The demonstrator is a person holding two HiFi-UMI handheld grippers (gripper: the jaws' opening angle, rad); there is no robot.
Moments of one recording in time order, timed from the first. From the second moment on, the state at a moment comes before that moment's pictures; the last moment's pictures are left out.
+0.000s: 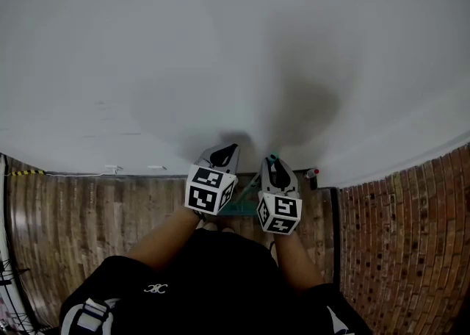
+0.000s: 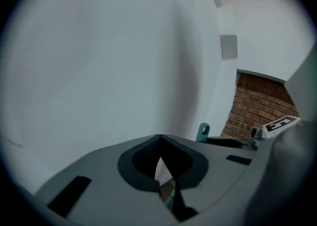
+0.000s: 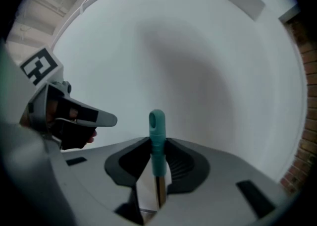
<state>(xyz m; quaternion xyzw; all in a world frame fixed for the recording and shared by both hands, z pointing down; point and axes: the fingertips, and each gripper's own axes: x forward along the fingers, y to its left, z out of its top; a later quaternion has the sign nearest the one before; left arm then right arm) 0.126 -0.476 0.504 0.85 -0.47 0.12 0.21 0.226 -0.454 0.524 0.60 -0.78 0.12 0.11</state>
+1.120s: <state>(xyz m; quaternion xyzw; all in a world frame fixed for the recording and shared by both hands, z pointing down) 0.129 -0.476 0.503 0.85 -0.47 0.13 0.20 0.242 -0.462 0.529 0.59 -0.79 0.14 0.10</state>
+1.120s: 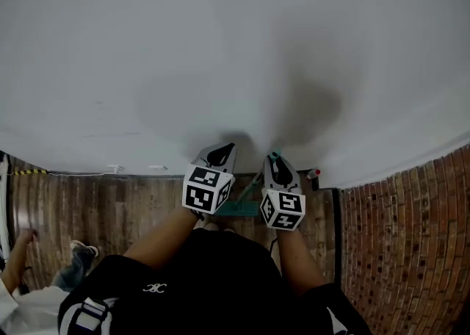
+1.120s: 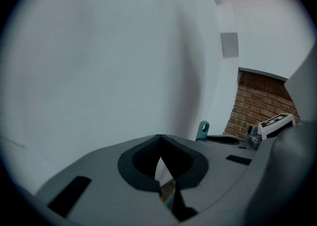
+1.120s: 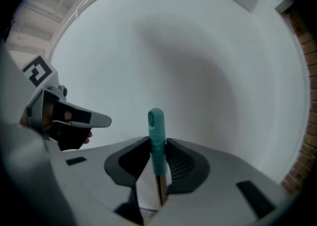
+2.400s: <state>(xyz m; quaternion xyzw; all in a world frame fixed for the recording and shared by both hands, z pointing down) 0.109 -0.453 0.495 0.84 -0.49 0.12 0.20 0.209 -0.544 0.568 0.58 -0.77 0.18 0.17</state>
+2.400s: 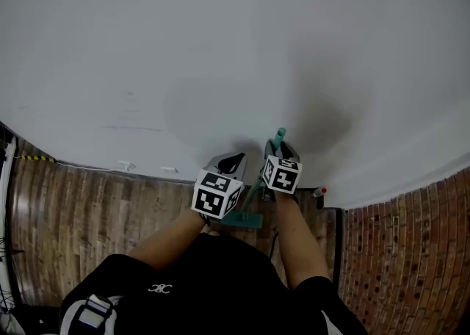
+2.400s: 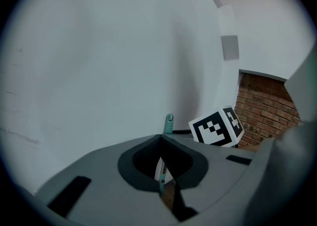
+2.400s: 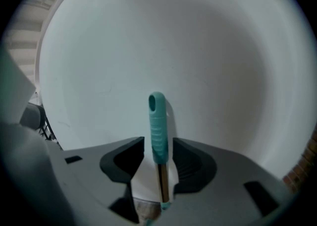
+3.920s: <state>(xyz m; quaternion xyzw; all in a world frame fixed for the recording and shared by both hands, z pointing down) 0.143 -0.437 0.480 0.88 -0.43 0.10 0.20 0.258 -0.385 0.450 0.64 -0.76 0.09 0.05</state>
